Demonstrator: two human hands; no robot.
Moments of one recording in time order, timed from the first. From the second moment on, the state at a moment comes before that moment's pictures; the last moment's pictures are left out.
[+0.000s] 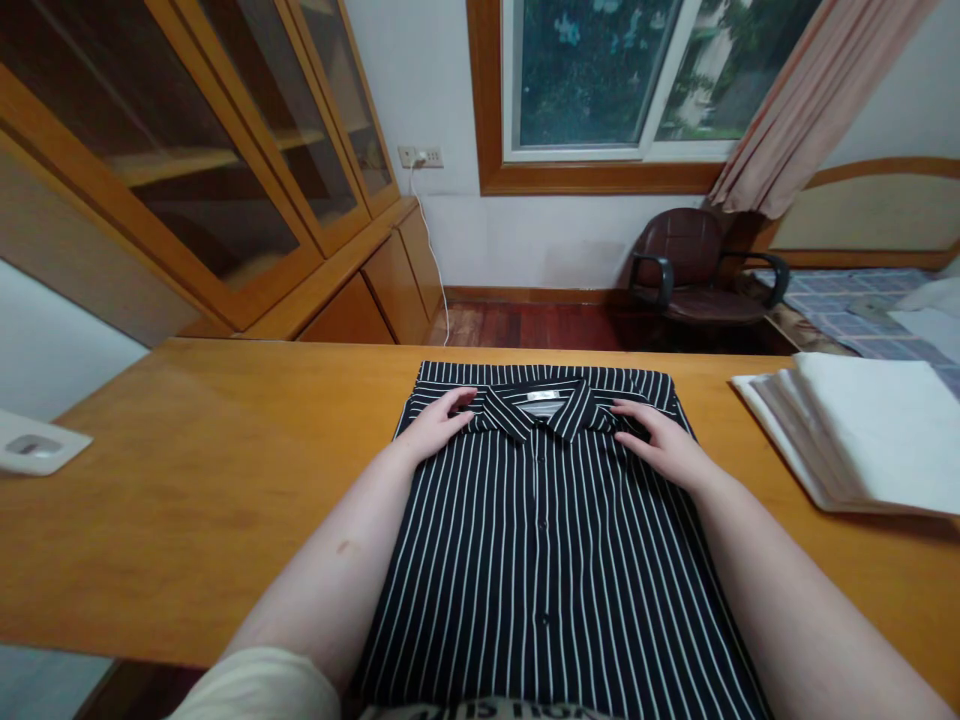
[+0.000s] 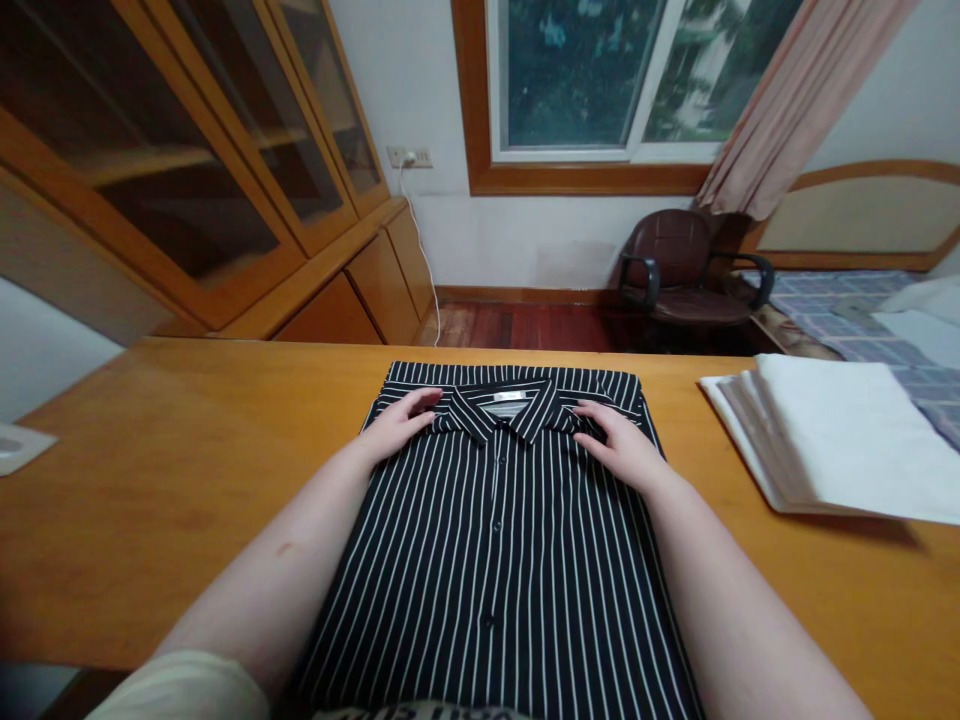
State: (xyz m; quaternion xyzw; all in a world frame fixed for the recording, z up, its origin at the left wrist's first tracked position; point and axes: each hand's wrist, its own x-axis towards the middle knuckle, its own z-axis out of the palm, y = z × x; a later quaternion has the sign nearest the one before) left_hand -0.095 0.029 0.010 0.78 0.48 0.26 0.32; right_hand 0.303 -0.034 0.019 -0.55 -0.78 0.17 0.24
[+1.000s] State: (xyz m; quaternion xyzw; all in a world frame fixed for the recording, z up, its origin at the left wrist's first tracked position) left_hand -0.083 0.017 0.027 0.82 0.42 0.30 0.26; right_hand 0.294 -0.036 0.022 -0.51 -0.77 0.23 0.30
